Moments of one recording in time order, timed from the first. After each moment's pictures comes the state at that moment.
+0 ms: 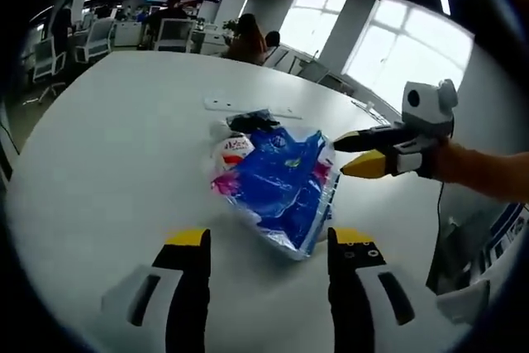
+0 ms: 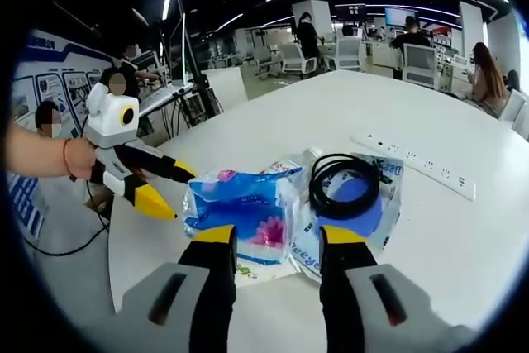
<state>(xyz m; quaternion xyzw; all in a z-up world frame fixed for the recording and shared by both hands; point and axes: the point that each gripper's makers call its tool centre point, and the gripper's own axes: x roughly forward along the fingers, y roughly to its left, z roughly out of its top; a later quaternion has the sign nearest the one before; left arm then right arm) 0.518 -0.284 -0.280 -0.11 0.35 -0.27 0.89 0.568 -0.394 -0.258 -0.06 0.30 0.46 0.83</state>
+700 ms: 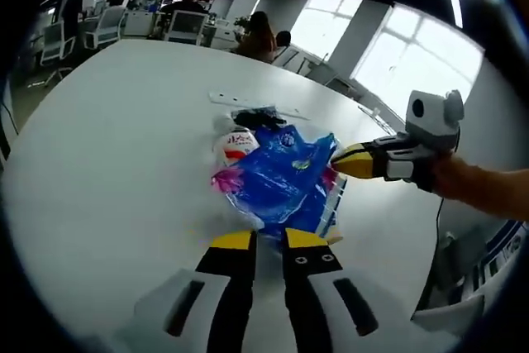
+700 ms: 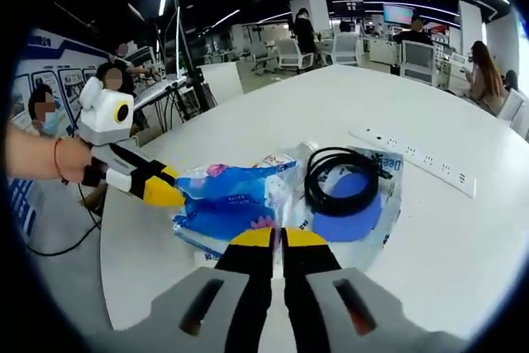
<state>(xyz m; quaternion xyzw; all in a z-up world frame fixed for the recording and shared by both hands) 0.522 -0.292 -0.286 -0.13 0.36 -0.26 0.89 0.574 -0.396 -0.271 -0.07 0.32 0.44 0.84</state>
